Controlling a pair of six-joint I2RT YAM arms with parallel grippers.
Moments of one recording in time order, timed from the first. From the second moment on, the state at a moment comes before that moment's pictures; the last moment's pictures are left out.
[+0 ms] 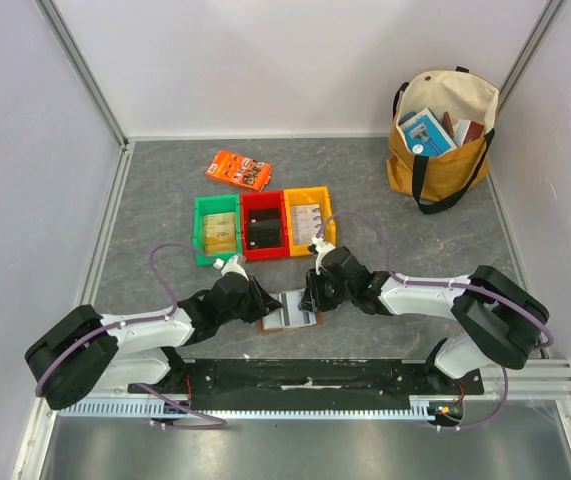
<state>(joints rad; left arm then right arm) -0.86 1.15 0.27 0.22 -0.04 -1.16 0.88 1.50 0.60 0.11 -0.18 0.60</state>
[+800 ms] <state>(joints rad) -0.72 1.48 0.10 0.89 0.27 -1.19 0.88 1.50 0.60 0.12 -0.19 0.59</state>
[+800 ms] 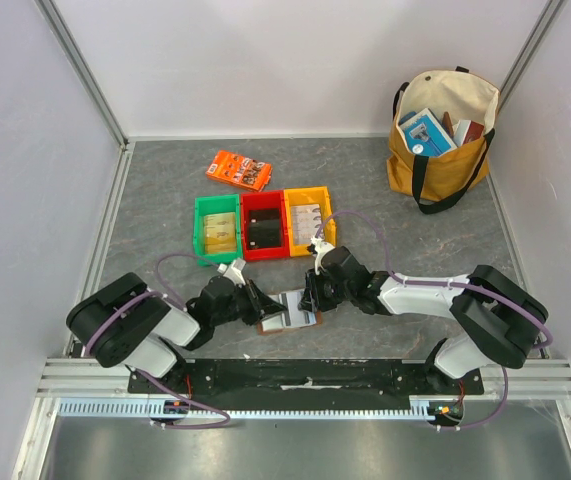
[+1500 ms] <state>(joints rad) -0.71 1.50 0.04 1.06 0.30 -1.28 0.85 1.55 0.63 0.12 -0.21 0.59</state>
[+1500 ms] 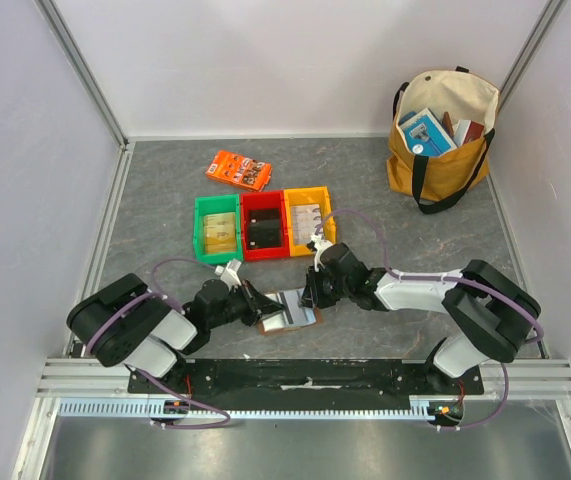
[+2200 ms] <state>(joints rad) -0.71 1.10 0.04 0.65 0.25 -1.28 0.85 1.59 0.66 0.13 -0.20 0.60</state>
